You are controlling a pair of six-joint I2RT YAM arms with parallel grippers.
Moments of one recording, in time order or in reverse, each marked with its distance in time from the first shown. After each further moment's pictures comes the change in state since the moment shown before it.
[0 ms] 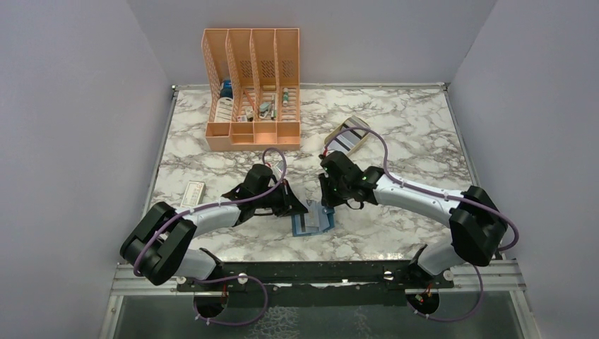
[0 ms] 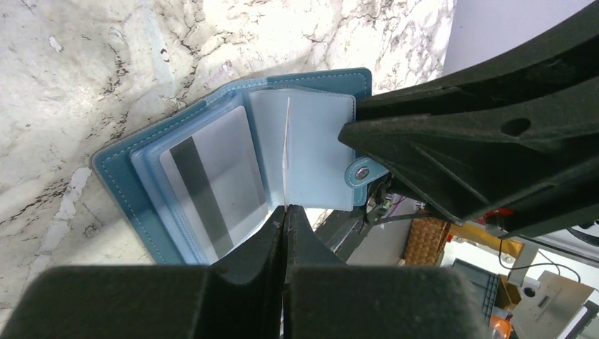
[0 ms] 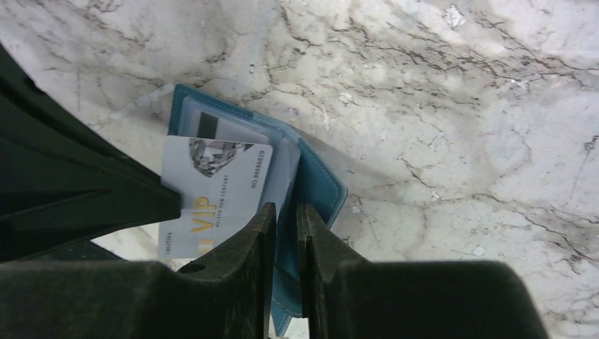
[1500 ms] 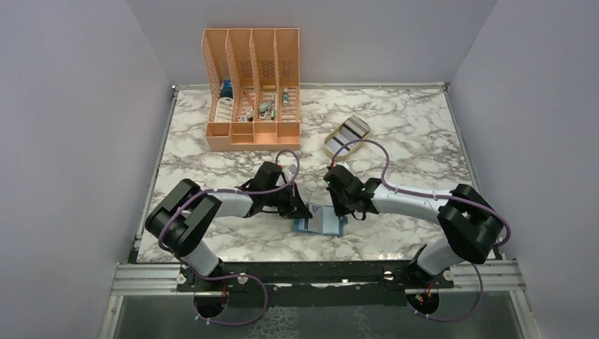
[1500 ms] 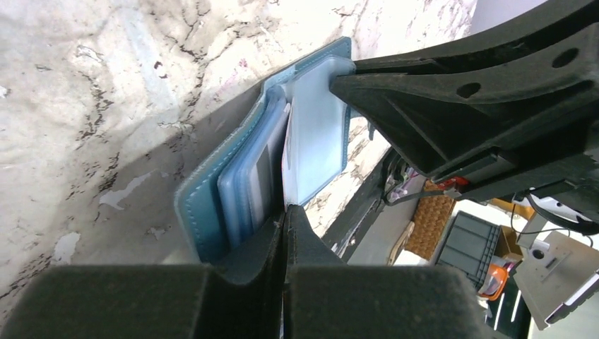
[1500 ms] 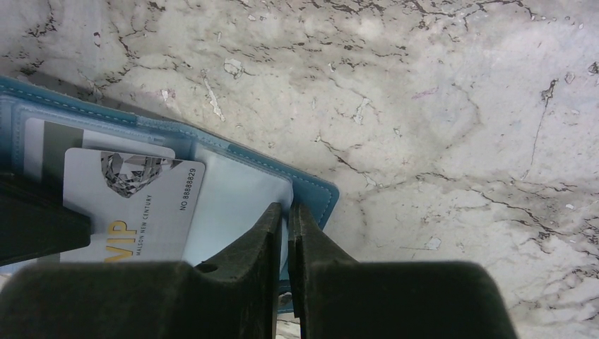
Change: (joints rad) left arm 0.000 0.223 0.078 0.043 0.129 0.073; right arm 0.000 0.039 -0.159 0.083 0.156 0.015
